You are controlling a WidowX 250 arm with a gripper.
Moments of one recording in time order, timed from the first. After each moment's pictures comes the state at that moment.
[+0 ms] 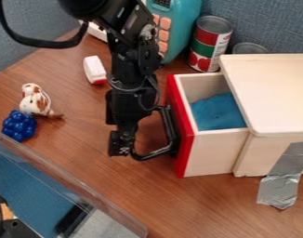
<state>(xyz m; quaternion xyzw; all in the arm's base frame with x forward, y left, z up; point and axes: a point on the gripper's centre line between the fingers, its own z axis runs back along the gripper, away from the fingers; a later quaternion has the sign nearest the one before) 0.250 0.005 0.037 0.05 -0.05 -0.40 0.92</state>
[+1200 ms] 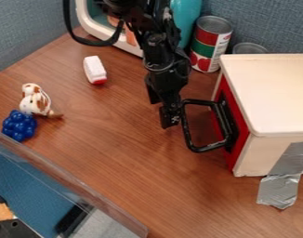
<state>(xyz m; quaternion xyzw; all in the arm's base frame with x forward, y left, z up) 0.340 -0.009 0.023 0.00 -0.16 -0.33 0.93</state>
